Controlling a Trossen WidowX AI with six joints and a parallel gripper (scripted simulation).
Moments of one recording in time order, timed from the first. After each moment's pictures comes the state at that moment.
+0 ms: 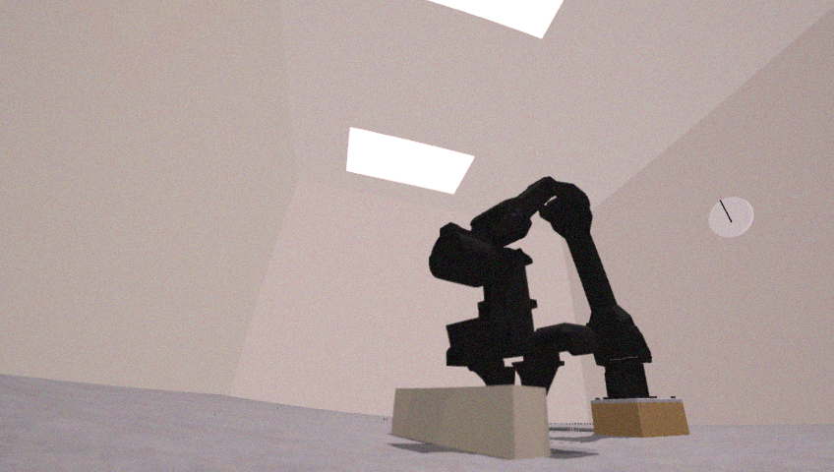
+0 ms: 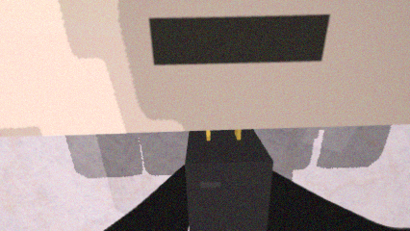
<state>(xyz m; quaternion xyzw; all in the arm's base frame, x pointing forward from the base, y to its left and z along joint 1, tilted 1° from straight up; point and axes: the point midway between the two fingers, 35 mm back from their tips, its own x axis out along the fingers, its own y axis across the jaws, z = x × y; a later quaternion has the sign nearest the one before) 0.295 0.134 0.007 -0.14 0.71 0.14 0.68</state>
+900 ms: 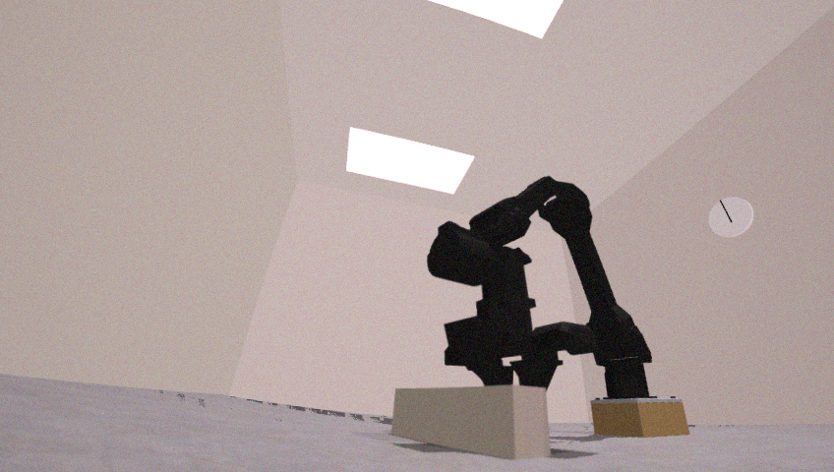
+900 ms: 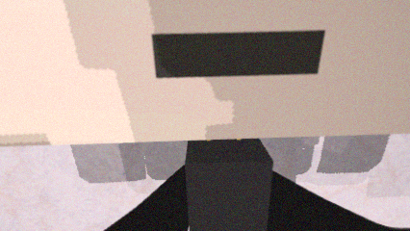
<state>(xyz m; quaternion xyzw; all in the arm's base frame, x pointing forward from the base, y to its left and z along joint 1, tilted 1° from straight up) 0.298 0.135 0.008 -0.14 0.71 0.14 0.68</state>
